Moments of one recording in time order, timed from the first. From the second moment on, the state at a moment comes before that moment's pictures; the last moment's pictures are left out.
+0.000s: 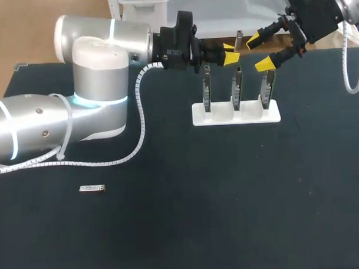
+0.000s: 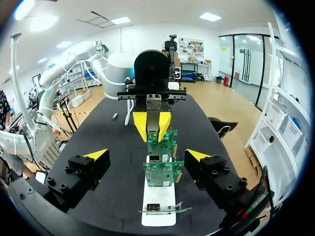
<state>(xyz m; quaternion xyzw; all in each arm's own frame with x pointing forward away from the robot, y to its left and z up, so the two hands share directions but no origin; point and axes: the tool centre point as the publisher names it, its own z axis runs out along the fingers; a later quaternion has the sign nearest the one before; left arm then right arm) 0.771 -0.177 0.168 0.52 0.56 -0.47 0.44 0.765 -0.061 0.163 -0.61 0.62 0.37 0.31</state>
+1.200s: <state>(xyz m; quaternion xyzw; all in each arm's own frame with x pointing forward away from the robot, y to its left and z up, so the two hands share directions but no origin) 0.769 -0.187 0.159 0.52 0.55 -0.49 0.43 0.765 -0.061 0.163 -0.61 0.62 0.37 0.31</state>
